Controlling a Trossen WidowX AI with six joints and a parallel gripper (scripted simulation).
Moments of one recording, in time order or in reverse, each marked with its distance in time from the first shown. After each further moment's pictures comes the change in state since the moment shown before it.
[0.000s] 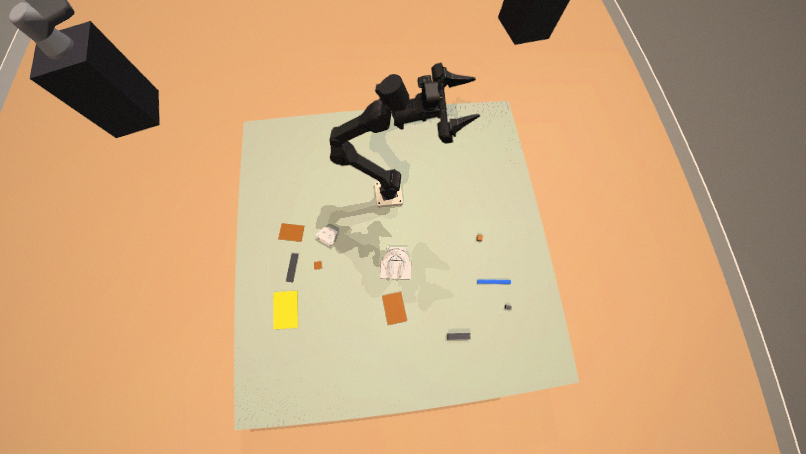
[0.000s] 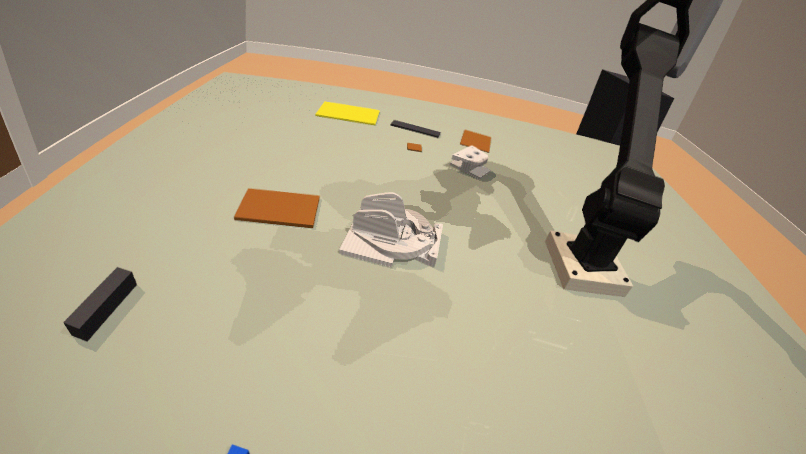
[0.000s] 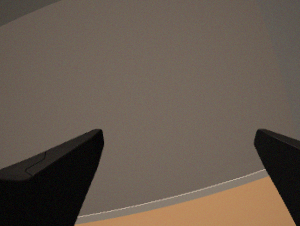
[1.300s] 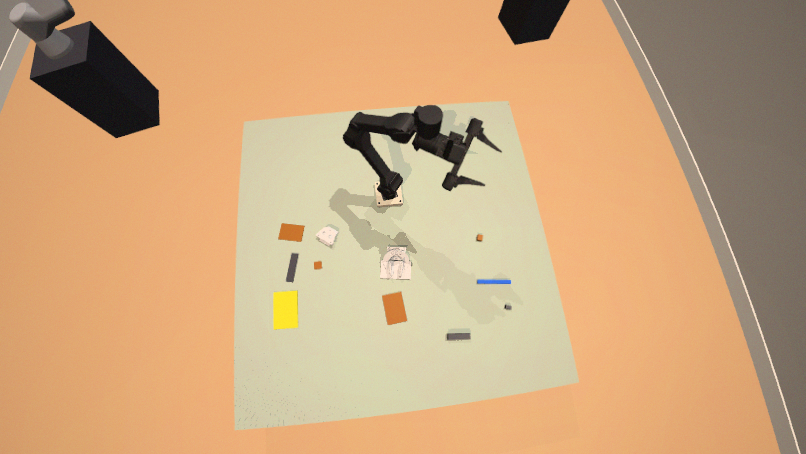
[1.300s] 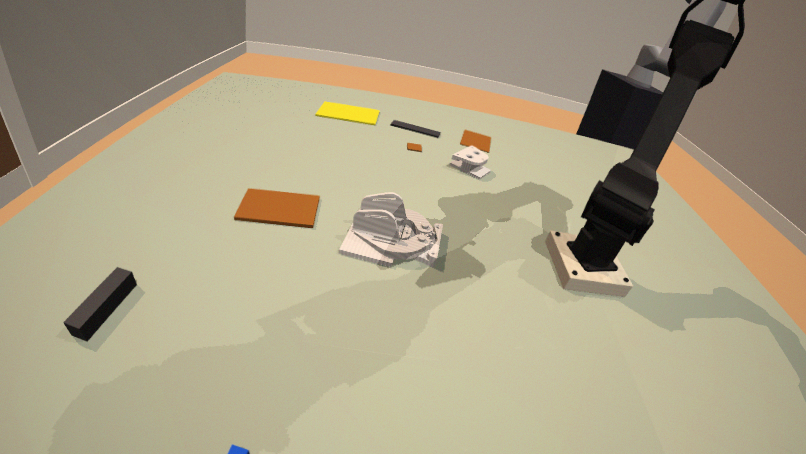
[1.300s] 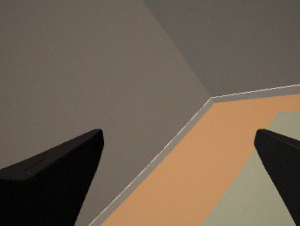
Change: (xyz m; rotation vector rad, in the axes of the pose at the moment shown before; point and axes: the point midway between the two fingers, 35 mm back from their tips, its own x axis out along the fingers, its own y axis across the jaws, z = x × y) arm 0.020 -0.148 -0.052 0.250 0.079 -0.558
